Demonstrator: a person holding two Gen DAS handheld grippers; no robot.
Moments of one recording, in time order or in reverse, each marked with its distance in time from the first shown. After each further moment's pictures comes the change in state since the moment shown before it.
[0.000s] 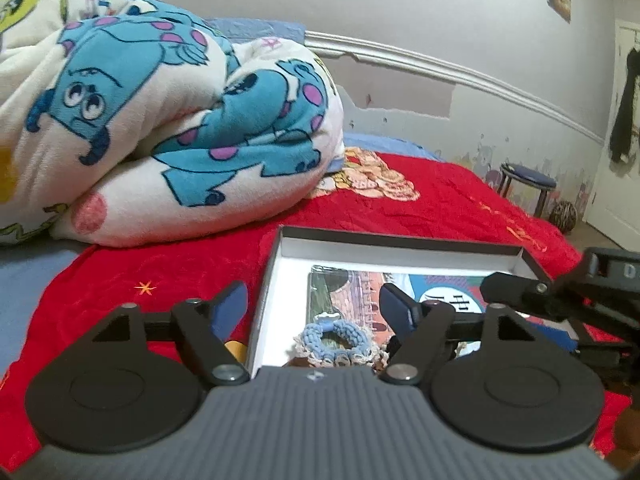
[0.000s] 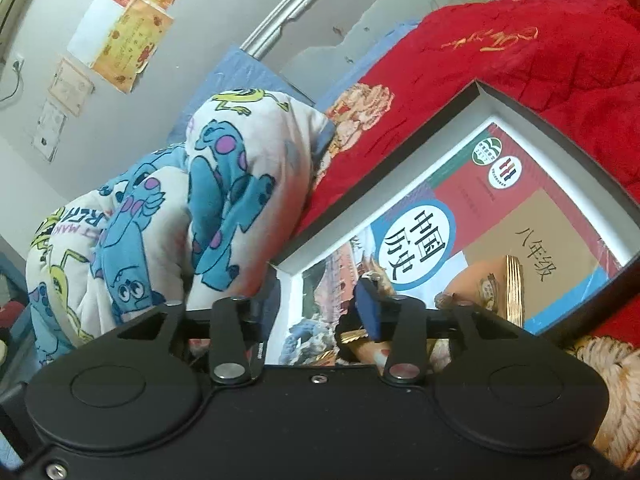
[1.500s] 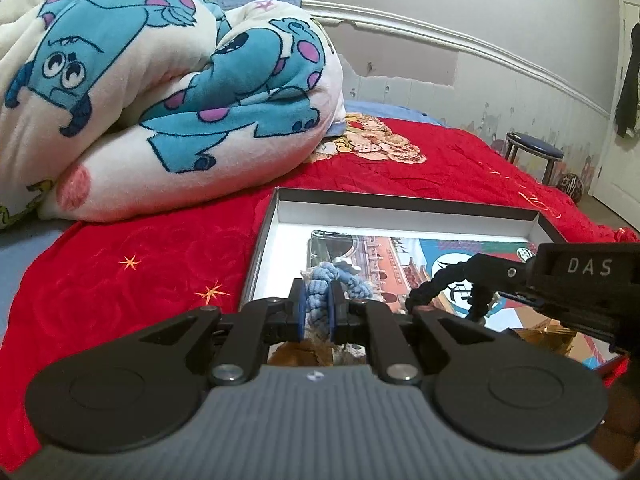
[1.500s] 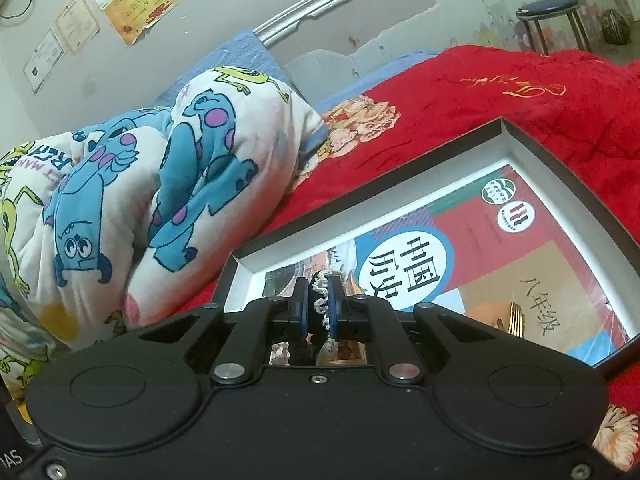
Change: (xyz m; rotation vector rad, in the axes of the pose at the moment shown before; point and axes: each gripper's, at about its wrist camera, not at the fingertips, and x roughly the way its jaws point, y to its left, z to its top) left arm 0.032 -0.007 -0.014 0.040 0.085 0.017; right arm 0.038 0.015 -0.006 -0.213 -0.022 -0.139
